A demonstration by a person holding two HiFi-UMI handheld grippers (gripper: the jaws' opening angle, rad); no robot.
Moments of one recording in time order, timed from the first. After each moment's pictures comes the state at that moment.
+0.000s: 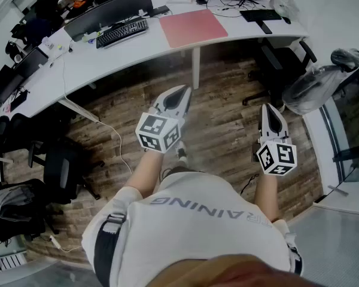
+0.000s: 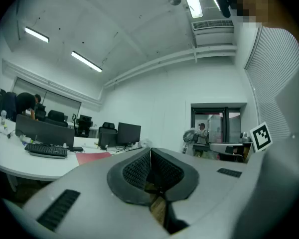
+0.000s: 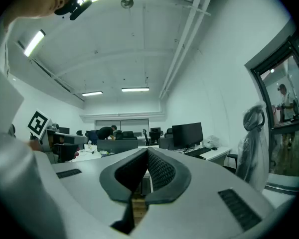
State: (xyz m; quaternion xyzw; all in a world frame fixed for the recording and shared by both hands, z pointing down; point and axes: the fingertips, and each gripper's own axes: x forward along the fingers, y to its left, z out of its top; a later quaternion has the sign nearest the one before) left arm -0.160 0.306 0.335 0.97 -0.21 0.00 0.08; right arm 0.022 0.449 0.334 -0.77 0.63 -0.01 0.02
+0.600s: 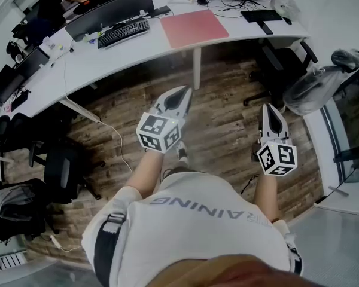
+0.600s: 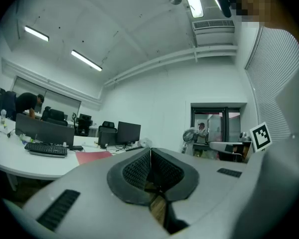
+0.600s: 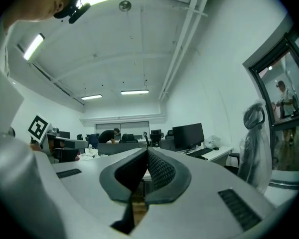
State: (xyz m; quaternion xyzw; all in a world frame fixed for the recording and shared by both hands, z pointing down) left arm -0.159 0.306 0.337 0.97 -0.21 0.00 0.08; right arm 0.022 0.449 0.332 -0.77 0.64 -0.01 0.04
